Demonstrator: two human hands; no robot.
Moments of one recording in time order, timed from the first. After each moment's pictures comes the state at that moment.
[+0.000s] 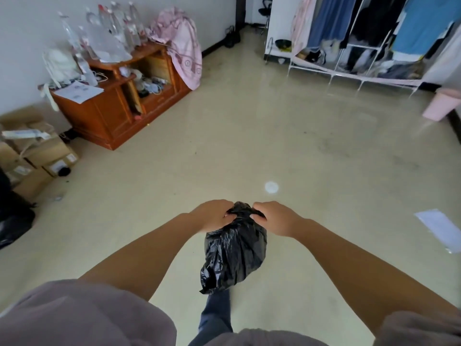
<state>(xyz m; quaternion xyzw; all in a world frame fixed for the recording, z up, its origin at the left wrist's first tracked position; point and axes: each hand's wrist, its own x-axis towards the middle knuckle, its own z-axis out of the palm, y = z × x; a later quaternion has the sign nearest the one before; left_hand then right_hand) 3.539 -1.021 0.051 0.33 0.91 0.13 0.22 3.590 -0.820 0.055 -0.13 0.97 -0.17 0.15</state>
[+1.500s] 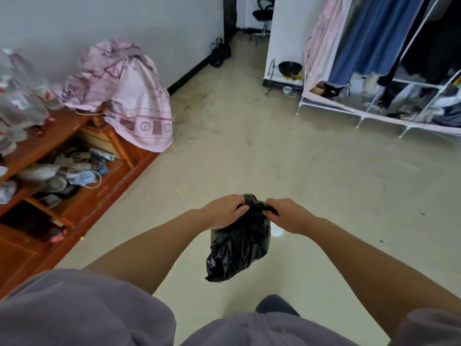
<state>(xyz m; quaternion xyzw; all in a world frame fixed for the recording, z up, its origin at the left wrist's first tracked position) 2.335 -0.659 0.074 0.36 0.89 0.18 0.22 2.396 -0.466 0.072 -0.06 0.96 -0.22 0.16</state>
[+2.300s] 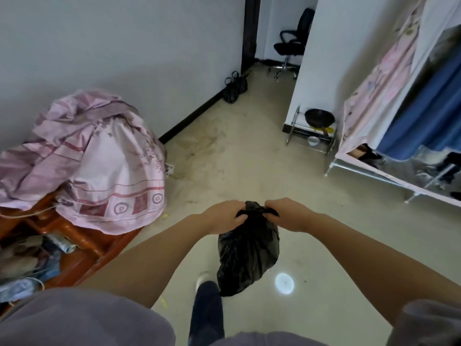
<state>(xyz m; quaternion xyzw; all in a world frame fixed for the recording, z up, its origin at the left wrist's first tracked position) 1.679 -0.553 0.062 0.34 0.91 0.16 0.19 1.713 -0.352 0.079 -0.14 0.97 -0.12 0.17</state>
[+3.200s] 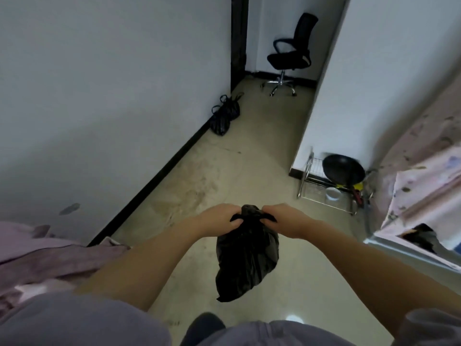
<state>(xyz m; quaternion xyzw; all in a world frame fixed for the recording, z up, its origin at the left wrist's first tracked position) 0.957 -0.430 0.077 0.36 0.89 0.16 0.22 1.008 -0.228 0.083 -0.11 0.97 -0.15 0.16</state>
